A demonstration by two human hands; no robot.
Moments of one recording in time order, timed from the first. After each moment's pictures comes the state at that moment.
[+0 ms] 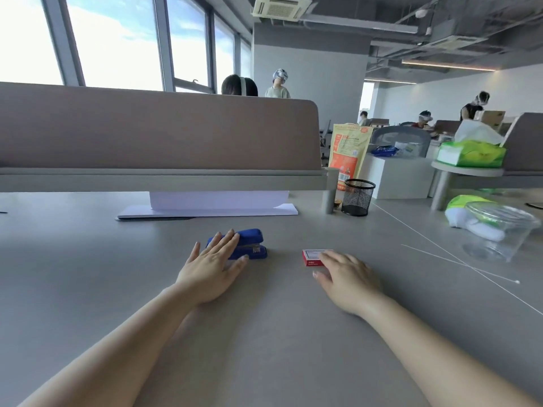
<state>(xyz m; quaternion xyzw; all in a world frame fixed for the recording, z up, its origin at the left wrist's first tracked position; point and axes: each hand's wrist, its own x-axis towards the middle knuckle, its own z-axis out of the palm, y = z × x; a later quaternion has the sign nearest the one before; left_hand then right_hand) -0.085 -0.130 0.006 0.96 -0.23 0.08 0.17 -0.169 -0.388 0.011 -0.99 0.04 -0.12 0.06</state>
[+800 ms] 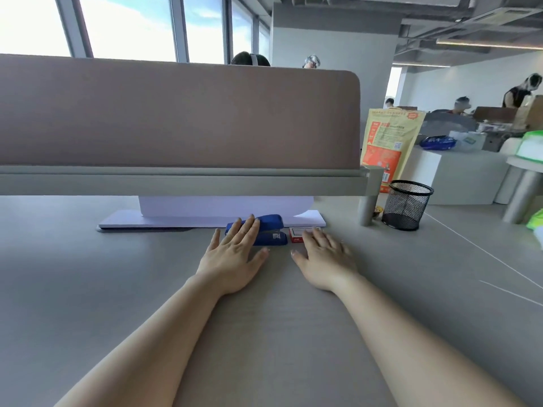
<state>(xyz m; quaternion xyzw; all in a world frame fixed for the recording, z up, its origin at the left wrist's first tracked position) 0.044 -0.172 0.001 0.96 -0.22 0.09 0.13 0.014 -0.367 0.002 -0.99 0.04 -0.04 0.10</state>
